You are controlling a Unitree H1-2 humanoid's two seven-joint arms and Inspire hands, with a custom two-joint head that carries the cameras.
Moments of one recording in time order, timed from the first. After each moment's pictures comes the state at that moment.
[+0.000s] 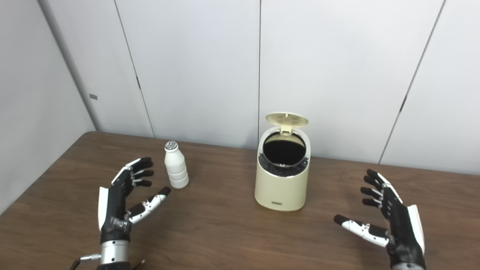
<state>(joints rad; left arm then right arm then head) -0.06 0.04 0.24 -0.05 0.30 -0.28 0.28 -0.17 -0.15 -0.04 -0.05 -0.20 0.00 -0.07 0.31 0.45</state>
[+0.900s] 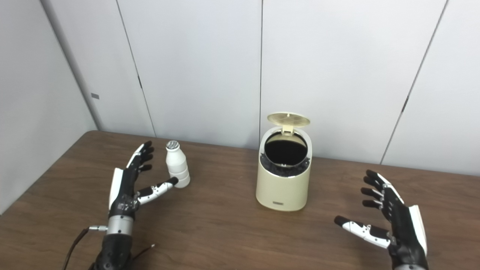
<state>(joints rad) -0.22 0.17 0.18 0.16 0.30 -0.17 0.24 -0.16 -0.15 -0.04 -0.10 -0.21 0.03 -0.05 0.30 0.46</state>
